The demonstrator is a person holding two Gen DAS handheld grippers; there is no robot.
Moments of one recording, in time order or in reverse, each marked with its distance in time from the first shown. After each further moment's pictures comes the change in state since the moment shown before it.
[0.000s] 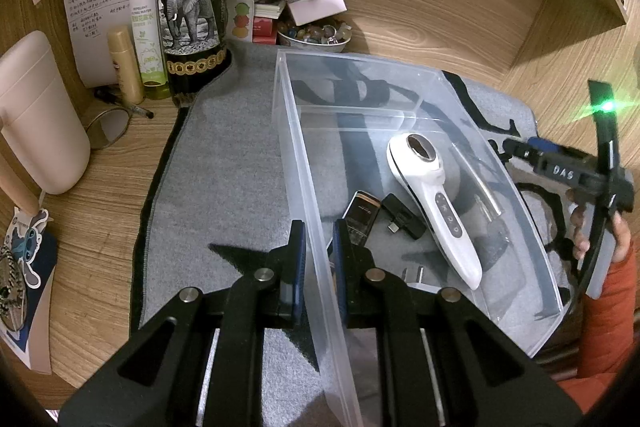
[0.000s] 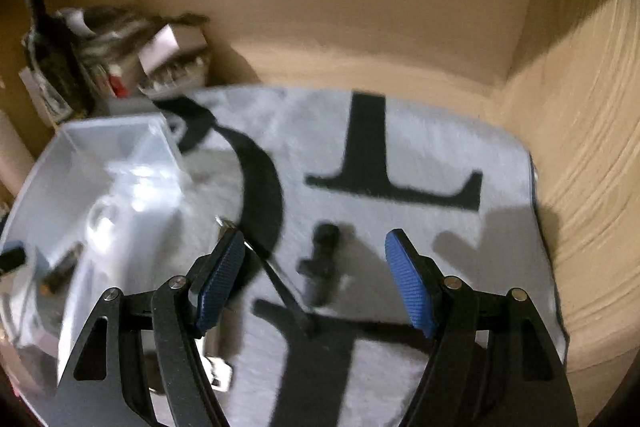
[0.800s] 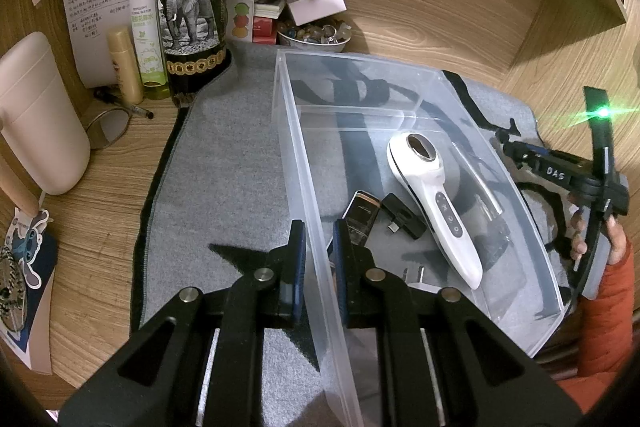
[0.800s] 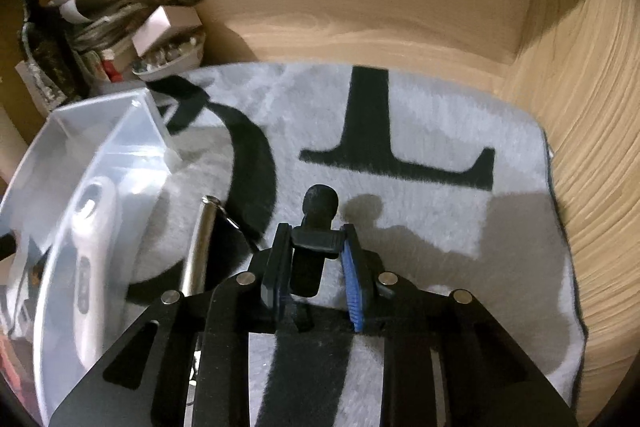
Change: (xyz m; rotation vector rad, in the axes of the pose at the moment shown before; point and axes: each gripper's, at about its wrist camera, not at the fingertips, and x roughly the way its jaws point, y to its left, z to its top) left arm 0.000 0.000 0.000 0.000 0.000 0.000; right arm 0.006 -0.005 -0.007 0.001 0.016 0.033
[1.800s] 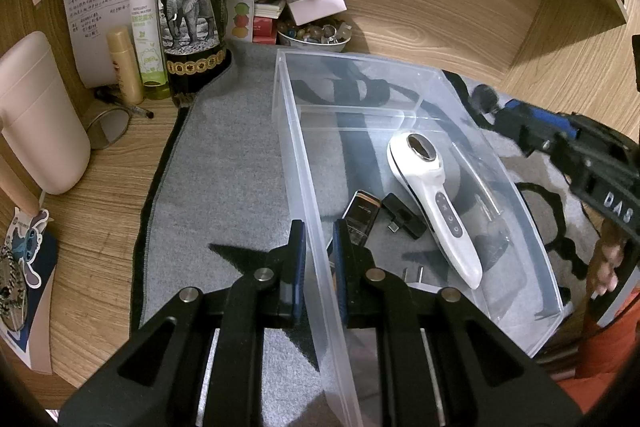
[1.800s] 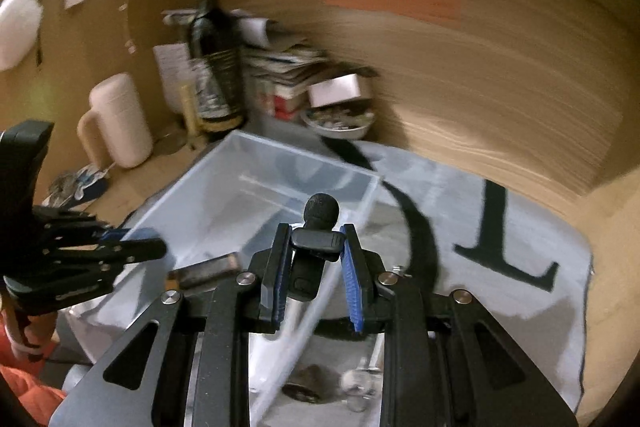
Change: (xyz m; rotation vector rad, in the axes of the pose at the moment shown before) left arm 0.000 0.000 0.000 -0.001 -0.001 -0.001; right arm -0.064 0.120 0.014 -0.287 -0.172 0.231
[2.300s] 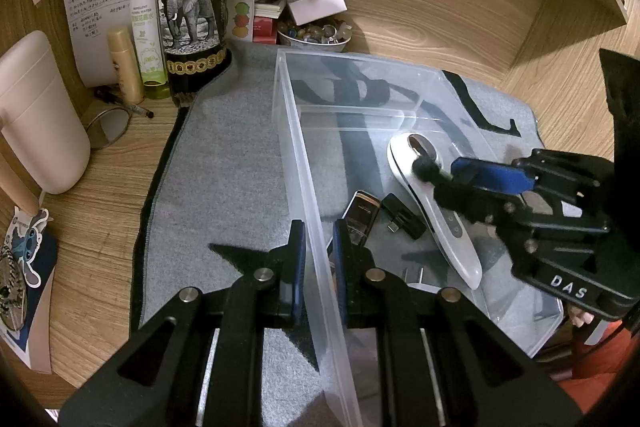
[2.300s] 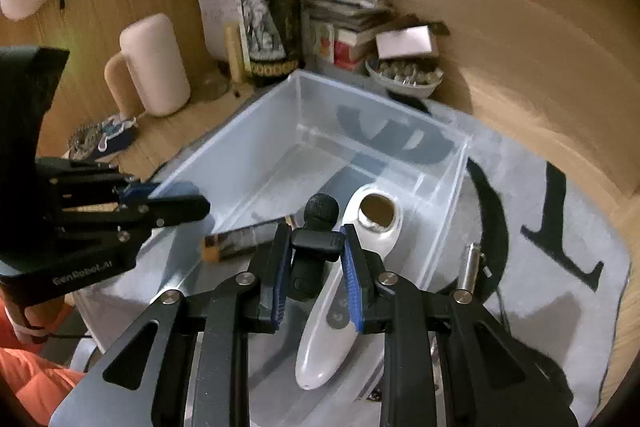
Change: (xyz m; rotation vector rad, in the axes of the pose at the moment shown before) left arm 0.000 0.000 0.000 0.000 0.001 0.000; right arm 0.035 0.035 -0.013 -0.064 0.156 0.117
